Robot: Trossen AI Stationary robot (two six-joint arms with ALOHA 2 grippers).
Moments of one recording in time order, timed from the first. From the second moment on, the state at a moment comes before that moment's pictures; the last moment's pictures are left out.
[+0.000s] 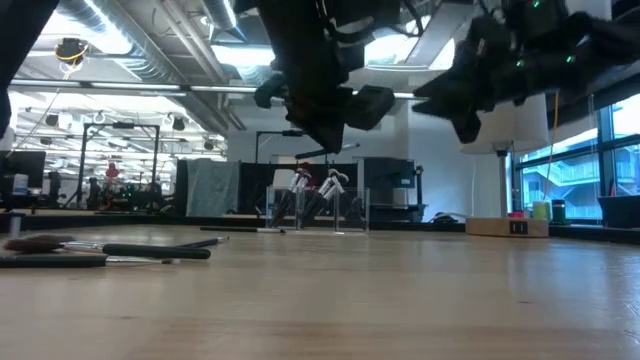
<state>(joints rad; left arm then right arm) -0.13 2.04 1.59 -0.78 -0.91 -0.81 -0.33 0.97 0.34 0.49 -0.21 0.38</state>
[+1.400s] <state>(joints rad) -0.12 1.98 1.25 -0.84 -0.60 -1.07 -0.48 1.15 0.34 0.62 -0.54 0.46</state>
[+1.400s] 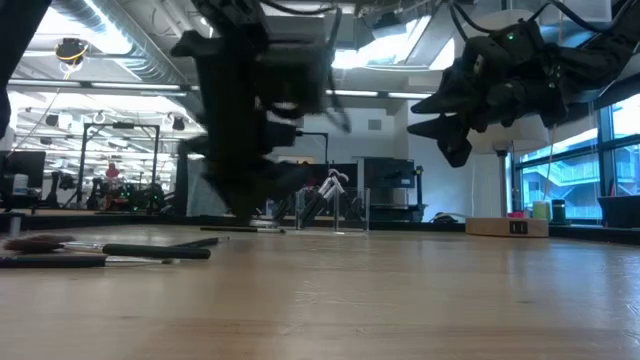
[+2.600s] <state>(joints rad) -0.15 1.70 0.62 0.83 -0.70 -0.59 -0.38 1.16 0.35 0.67 -0.41 0.49</state>
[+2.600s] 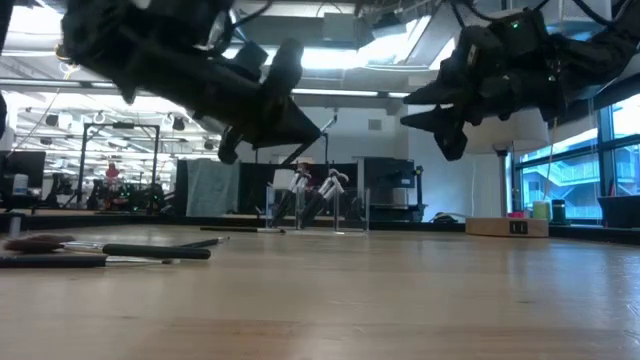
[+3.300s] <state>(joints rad) -0.15 1.93 0.77 1.21 -0.58 -0.35 -0.18 1.32 0.35 0.99 -0.24 0.52</state>
